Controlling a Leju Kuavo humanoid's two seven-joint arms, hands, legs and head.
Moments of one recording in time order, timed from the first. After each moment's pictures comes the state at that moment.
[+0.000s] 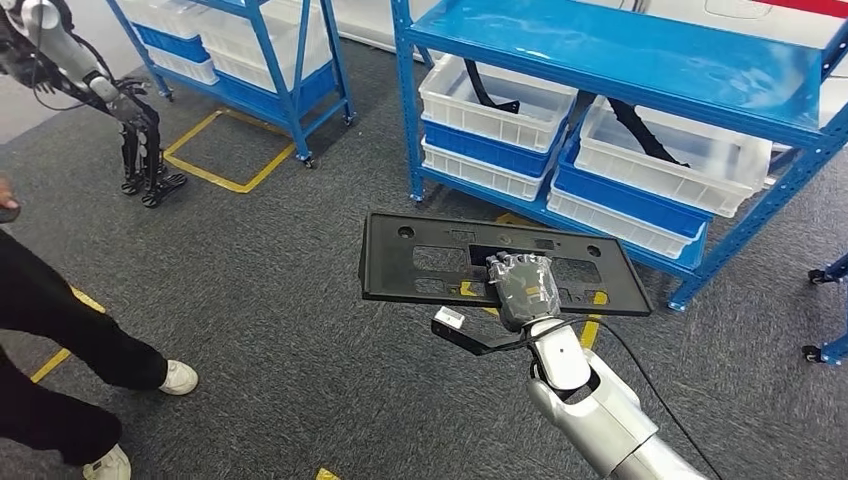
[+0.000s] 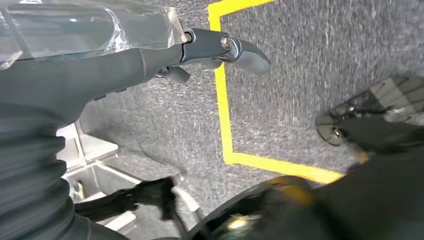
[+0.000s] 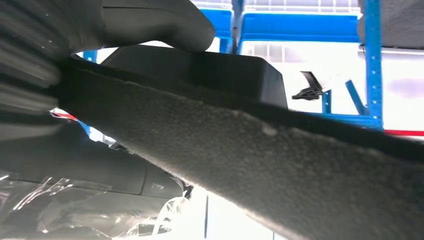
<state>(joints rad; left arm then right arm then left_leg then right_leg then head) -0.15 0.07 -1.18 -0.27 0.83 0.11 -0.02 -0.86 -0.01 0.91 -1.21 1.16 -0.25 0.26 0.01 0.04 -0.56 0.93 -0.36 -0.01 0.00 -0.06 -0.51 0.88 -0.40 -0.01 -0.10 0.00</state>
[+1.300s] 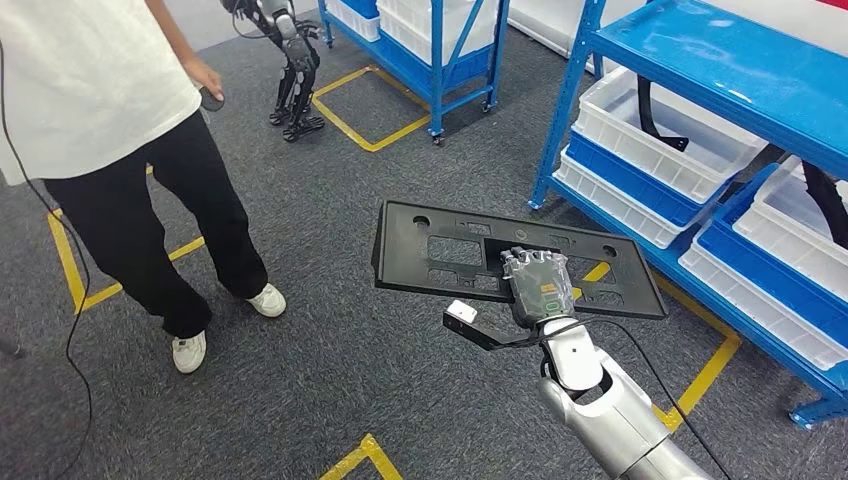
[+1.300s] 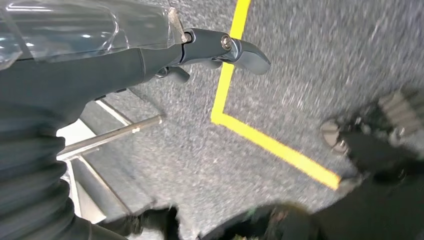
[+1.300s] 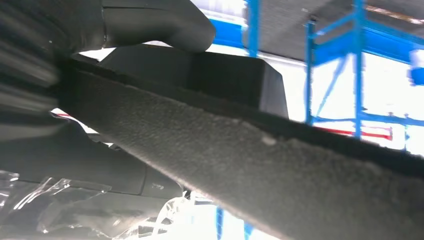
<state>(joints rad) -0.16 0.08 -1.14 -0.27 0.82 0.13 -0.04 -0.83 -0.07 0.87 -1.27 1.18 -0.25 0.29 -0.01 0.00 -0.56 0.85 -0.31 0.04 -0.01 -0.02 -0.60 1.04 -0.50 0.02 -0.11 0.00</state>
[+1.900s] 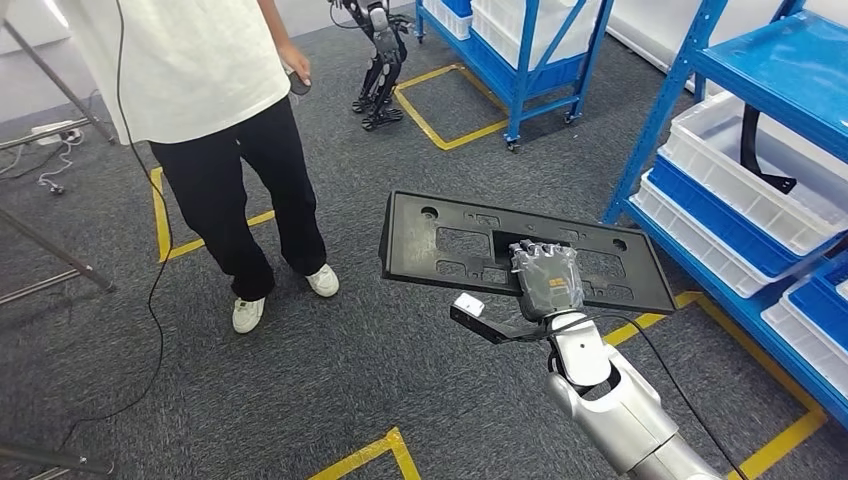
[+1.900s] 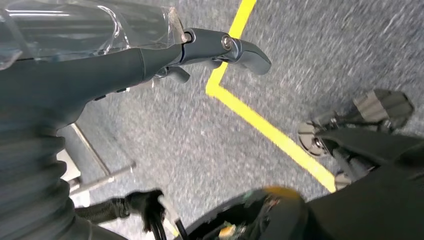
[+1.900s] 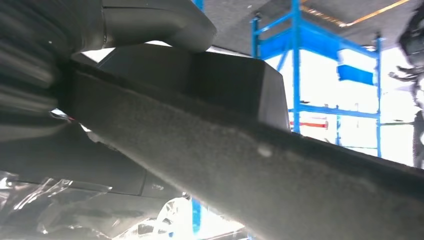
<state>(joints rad) -0.17 0.07 -1.13 -0.27 0.79 0.12 -0.03 -0.85 -0.08 0.86 -1.29 1.19 -0.24 0.29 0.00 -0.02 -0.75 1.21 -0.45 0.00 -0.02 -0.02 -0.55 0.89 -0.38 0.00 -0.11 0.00</state>
